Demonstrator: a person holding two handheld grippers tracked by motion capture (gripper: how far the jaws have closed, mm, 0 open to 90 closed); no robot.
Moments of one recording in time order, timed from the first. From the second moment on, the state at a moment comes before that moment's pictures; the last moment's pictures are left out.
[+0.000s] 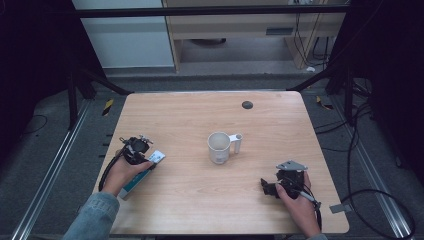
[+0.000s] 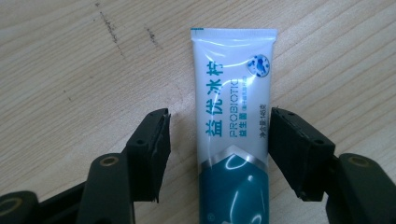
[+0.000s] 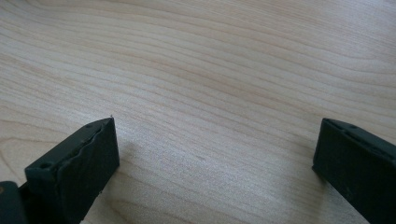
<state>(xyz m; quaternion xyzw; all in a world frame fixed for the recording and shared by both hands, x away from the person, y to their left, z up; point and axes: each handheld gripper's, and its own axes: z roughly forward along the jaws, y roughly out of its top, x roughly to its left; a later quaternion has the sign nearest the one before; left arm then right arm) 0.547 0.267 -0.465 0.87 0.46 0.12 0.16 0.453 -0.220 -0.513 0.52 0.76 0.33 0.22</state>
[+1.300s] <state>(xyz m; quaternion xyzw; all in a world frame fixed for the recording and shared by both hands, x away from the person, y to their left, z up) 0.533 0.272 -0.435 0.86 0.45 0.14 0.19 0.453 -0.220 -0.513 0.52 0.76 0.33 0.22</state>
